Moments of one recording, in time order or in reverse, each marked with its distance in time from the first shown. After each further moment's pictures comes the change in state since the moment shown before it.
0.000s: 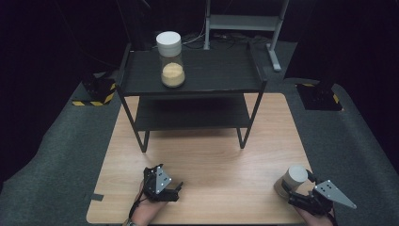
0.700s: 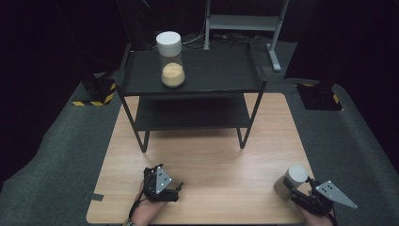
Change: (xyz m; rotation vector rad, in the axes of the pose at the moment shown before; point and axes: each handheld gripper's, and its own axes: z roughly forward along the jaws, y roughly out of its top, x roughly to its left) left arm -0.001 0.000 0.000 -0.001 0.000 0.004; right arm -0.012 -0.011 0.002 -0.012 0.032 0.024
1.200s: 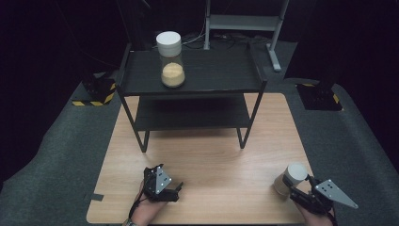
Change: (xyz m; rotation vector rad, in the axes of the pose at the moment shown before) left arm 0.002 0.000 0.000 -0.001 -0.008 0.000; right arm 0.011 0.014 -0.002 -0.035 0.009 -0.020
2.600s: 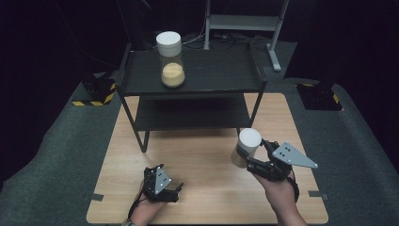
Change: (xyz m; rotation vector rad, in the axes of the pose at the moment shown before) left arm 0.004 -0.002 -0.001 -0.012 -0.021 0.001; right arm 0.064 0.111 0.084 -0.131 0.269 -0.055
